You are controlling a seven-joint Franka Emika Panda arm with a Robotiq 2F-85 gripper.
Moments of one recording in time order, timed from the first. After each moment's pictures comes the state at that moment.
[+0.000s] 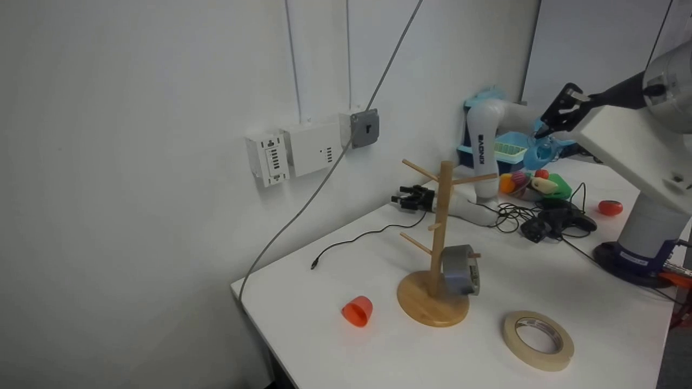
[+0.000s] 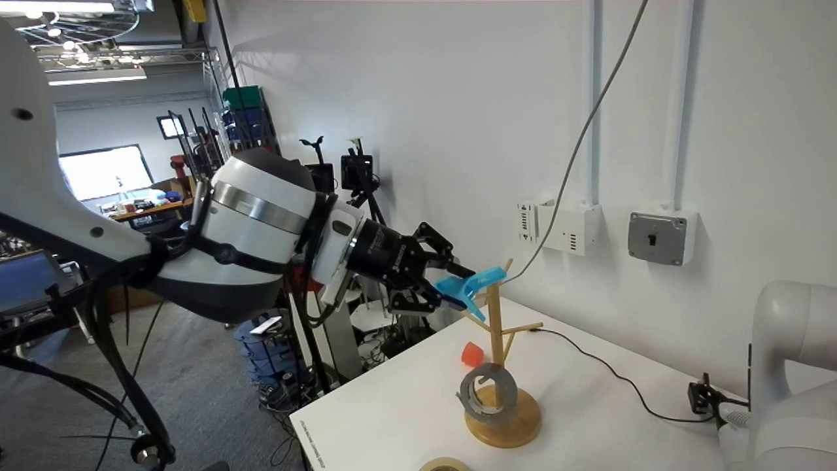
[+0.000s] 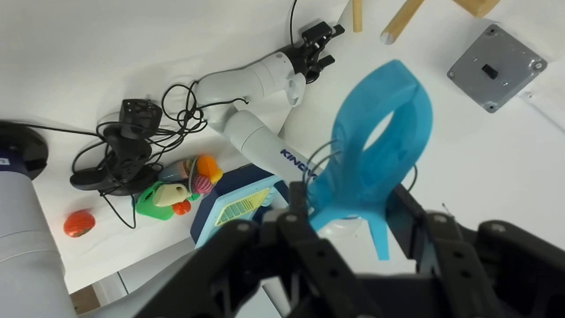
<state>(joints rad) -0.06 -0.22 0.03 -2.46 -1.61 2.69 2.72</state>
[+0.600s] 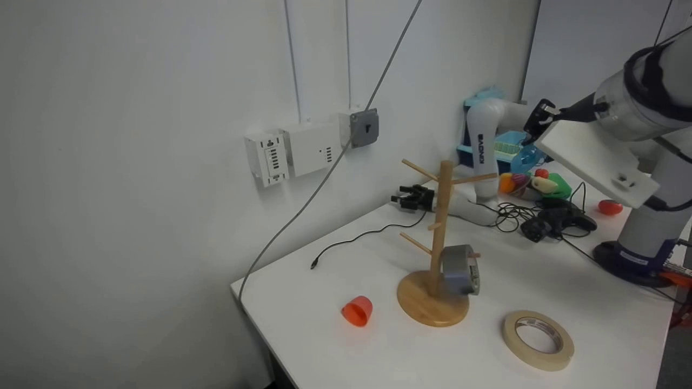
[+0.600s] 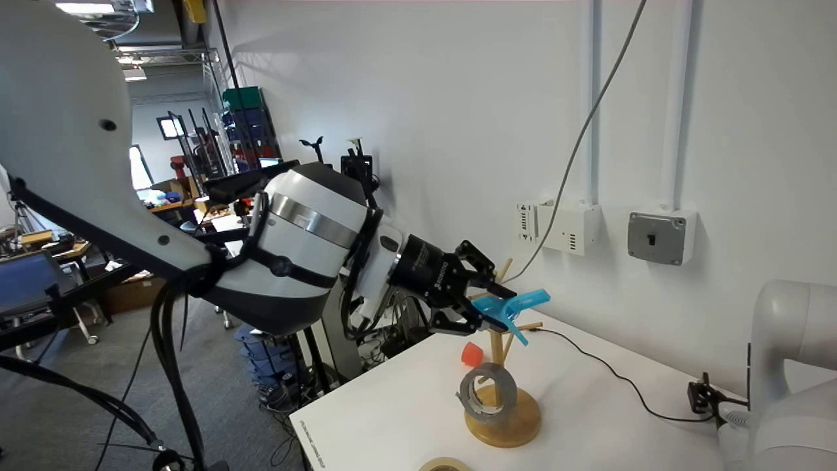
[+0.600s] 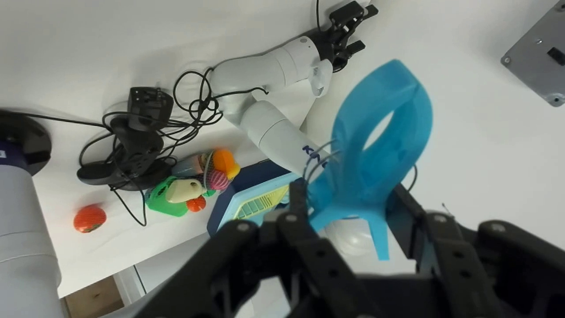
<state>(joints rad) -0.08 -0.06 -0.02 -2.35 -1.63 2.69 2.71</state>
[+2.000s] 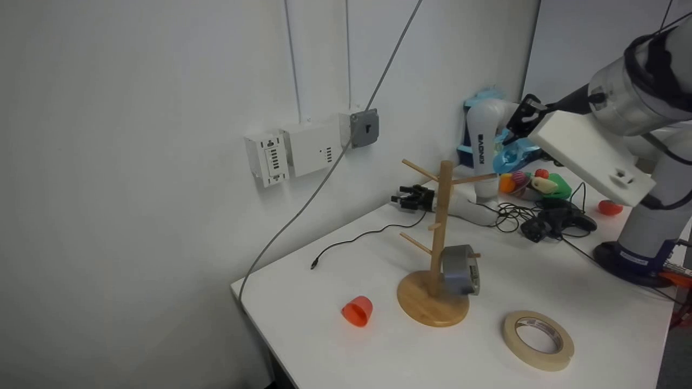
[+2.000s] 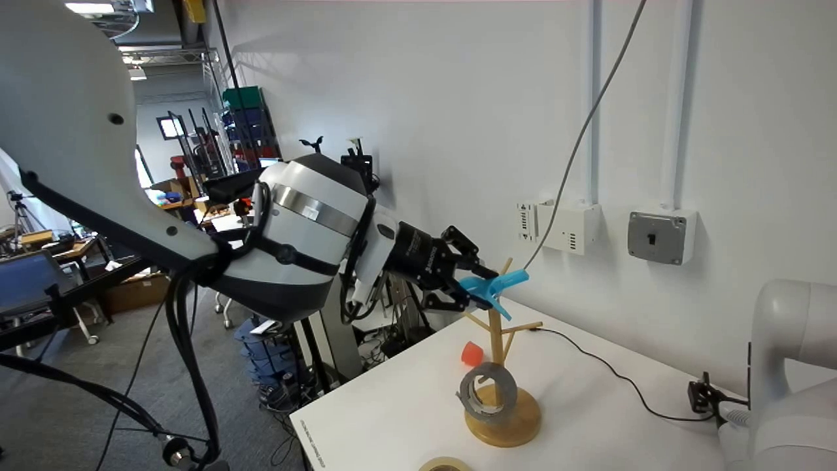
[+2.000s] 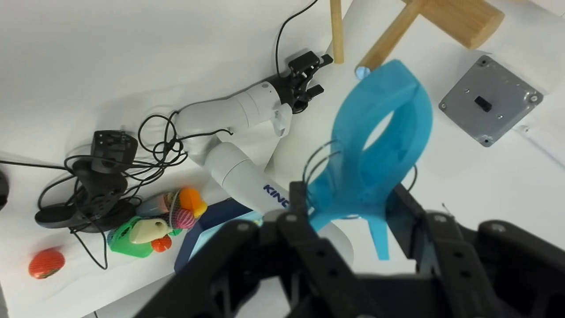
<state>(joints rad) -0.07 -0.05 0.00 -2.32 -1.63 2.79 2.71</state>
